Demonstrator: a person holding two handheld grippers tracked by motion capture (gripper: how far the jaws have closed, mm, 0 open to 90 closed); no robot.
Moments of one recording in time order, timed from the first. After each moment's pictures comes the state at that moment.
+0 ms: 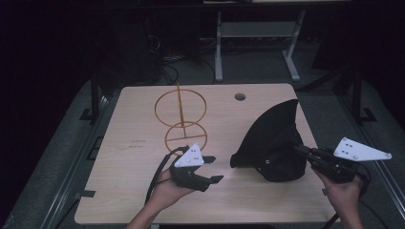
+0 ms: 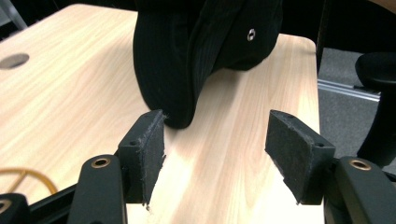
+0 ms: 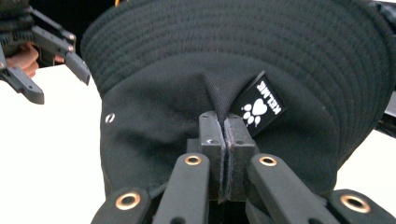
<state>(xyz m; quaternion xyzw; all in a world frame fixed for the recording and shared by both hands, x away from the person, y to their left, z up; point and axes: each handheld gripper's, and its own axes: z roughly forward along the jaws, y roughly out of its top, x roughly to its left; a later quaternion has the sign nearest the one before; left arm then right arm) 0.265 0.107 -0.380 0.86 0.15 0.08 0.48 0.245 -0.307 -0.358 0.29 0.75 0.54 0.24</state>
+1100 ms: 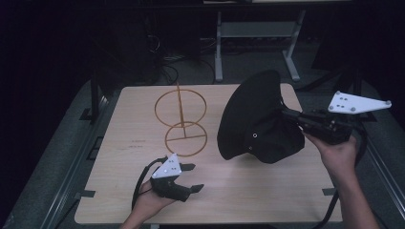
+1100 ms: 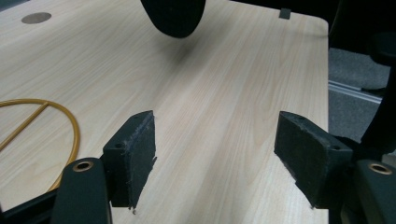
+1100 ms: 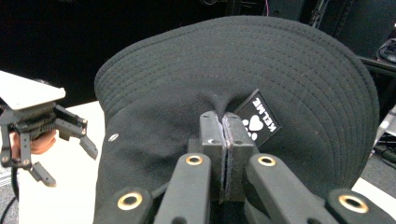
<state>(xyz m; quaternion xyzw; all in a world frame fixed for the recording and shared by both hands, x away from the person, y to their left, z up) 0.254 0.155 -0.410 0.86 0.17 0.09 0.48 0.291 -0.268 -0.261 0.25 0.76 0.57 0.20</state>
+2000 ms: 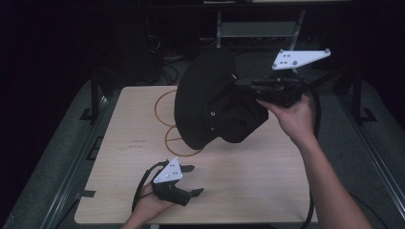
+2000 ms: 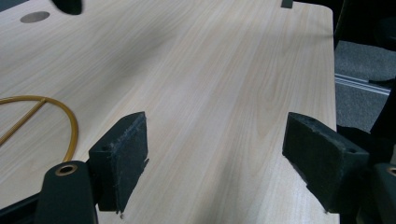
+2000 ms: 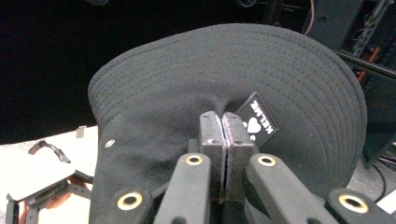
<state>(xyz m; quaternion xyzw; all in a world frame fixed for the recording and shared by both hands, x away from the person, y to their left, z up) 0.250 0.155 -0.422 0.86 0.17 0.09 0.48 0.347 -0.165 -0.199 0.19 0.79 0.56 0.16</state>
